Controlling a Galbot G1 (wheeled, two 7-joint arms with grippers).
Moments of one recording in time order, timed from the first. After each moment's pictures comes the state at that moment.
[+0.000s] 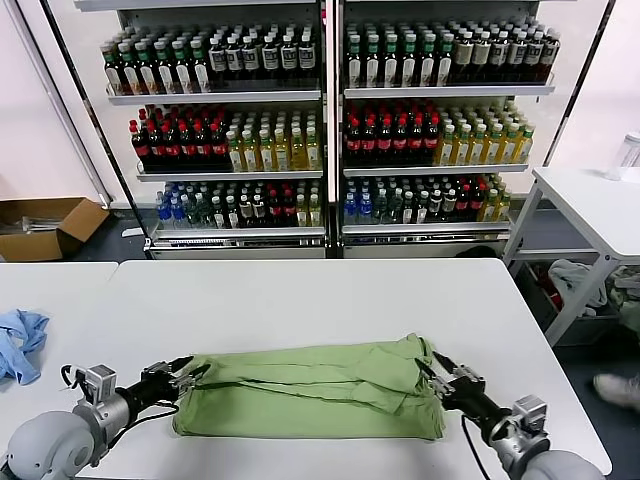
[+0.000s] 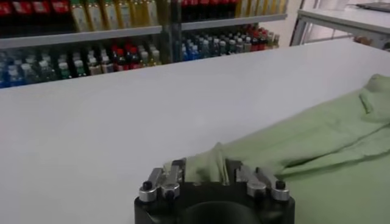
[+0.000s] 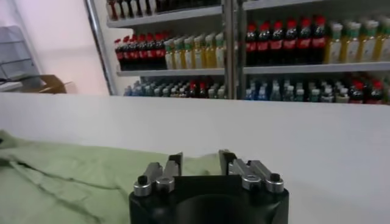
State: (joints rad) left arm 1.44 -0.76 -0.61 -1.92 -0.70 0.50 0.23; right arm -1.54 1.09 0.70 2.07 0.50 -0.32 -0.25
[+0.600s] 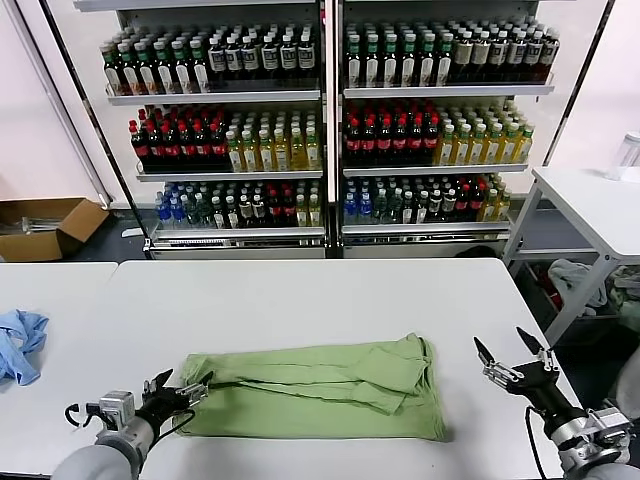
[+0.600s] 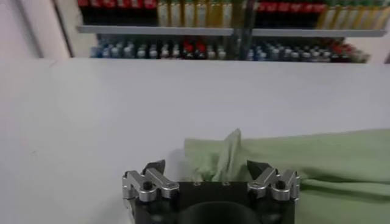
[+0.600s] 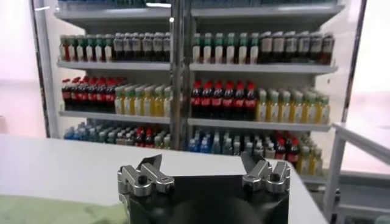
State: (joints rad) left arm 1.50 -0.93 -0.49 -2.04 -0.77 0.49 -0.31; right arm -1.62 1.12 0.89 2.08 0.50 -0.12 -0.25
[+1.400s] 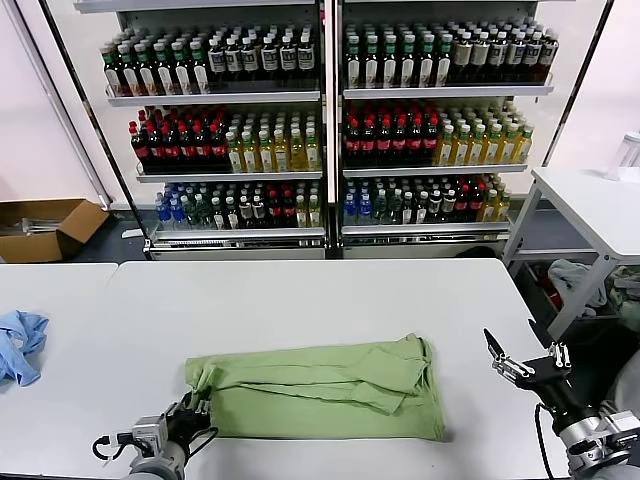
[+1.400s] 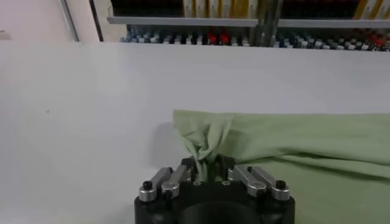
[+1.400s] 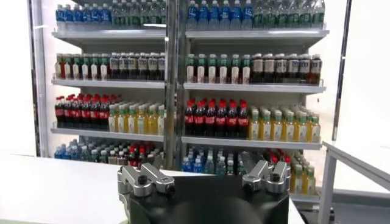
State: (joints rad) left arm 1.53 -1.03 -0.37 -2.09 -0.67 0.49 -0.51; right arm -1.62 1.12 0.89 2.08 0.51 -0.09 -0.25
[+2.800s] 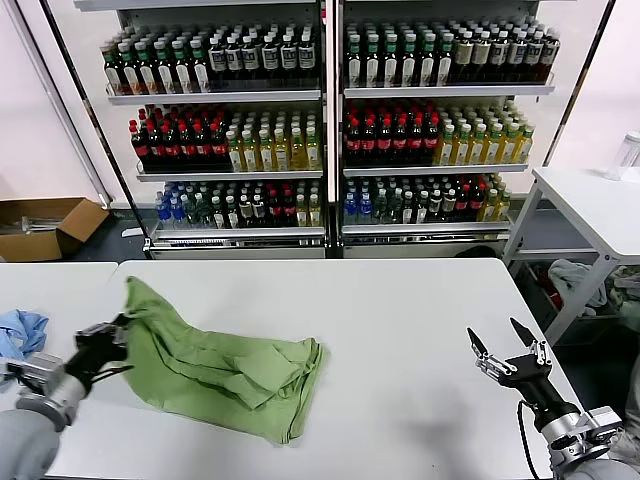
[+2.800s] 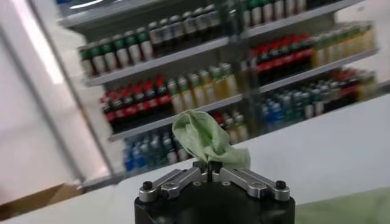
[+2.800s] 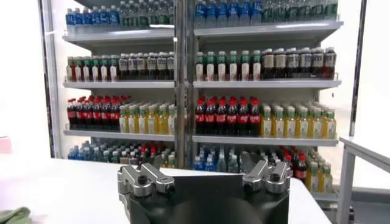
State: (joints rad) left arm 1.51 -0.80 -0.75 -2.08 -0.52 0.35 0.03; right arm -1.58 1.13 0.82 2.07 0.49 -0.10 -0.25
